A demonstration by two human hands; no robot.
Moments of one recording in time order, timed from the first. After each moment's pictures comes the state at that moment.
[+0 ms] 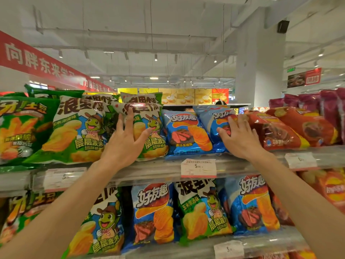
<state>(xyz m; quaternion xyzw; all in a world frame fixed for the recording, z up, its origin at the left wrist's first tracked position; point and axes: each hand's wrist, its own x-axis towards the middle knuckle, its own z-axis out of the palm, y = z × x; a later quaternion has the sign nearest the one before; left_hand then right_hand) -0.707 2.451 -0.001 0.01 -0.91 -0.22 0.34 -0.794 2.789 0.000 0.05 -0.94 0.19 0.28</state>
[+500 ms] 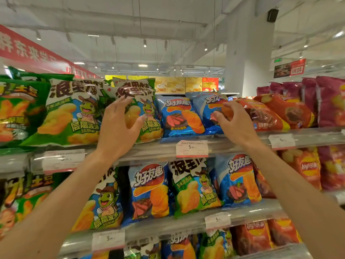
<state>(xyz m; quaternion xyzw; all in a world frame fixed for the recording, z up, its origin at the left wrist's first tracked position) -0.674 2.462 -0.011 -0.09 -0.82 -0.26 0.49 -0.735 2.783 -0.004 0.13 -0.82 0.39 0.39</state>
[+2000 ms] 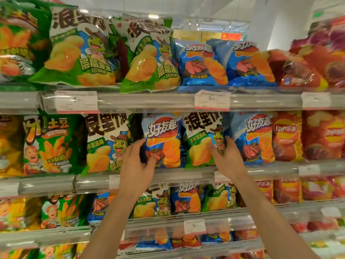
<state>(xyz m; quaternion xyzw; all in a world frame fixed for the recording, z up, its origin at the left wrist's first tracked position) -0.632 2.471 -0.234 0.02 -0.83 -0.43 0.35 -0.706 2.737 -0.211 0.04 -0.88 0.44 0.18</state>
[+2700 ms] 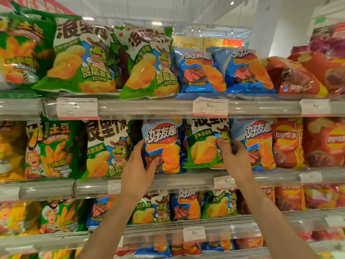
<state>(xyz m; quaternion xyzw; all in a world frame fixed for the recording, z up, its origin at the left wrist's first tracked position) -0.647 2.471 -0.240 0.01 -0.85 -0.39 0.35 -0.709 2.748 -0.203 0.01 -0.77 0.60 0.22</state>
